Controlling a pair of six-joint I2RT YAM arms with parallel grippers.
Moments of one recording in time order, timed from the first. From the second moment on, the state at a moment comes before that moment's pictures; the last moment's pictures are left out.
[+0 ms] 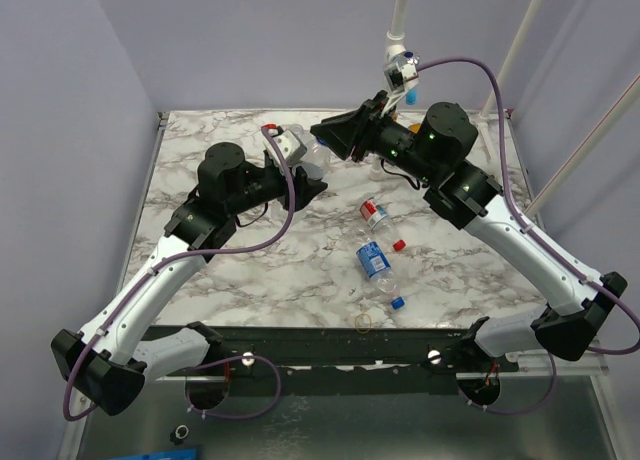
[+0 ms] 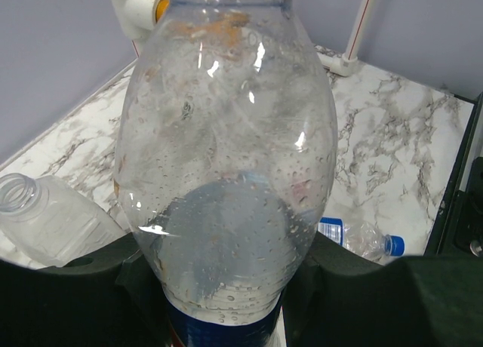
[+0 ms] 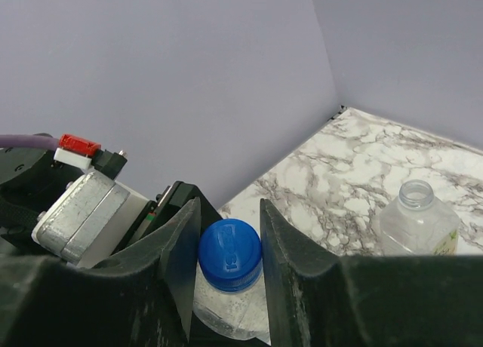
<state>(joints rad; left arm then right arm) -0.56 1.08 1.13 -0.17 0.46 0.06 0.77 1.37 1.53 -0.02 -0.19 0.40</state>
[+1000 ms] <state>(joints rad) -0.56 1.07 1.13 -0.17 0.49 0.02 0.77 1.38 1.53 0.01 -0.25 0.42</state>
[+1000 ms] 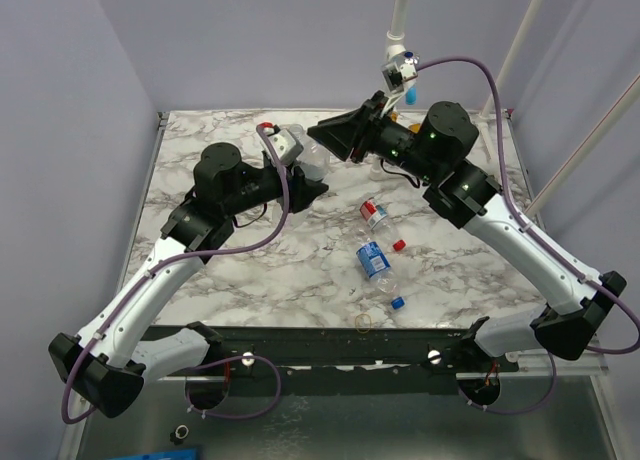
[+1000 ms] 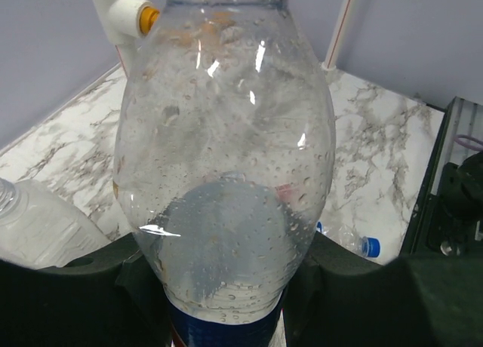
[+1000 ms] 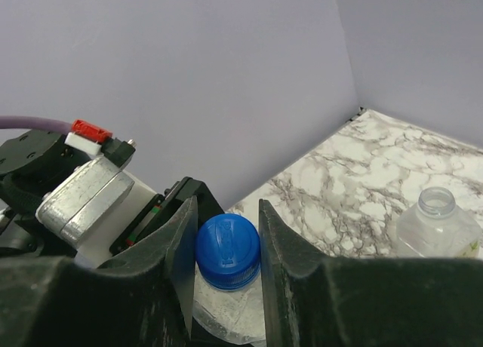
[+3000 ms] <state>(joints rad) -0.56 1.06 1.17 -0.16 0.41 0.09 0.78 1.43 1.68 -0.10 -0.22 0.36</state>
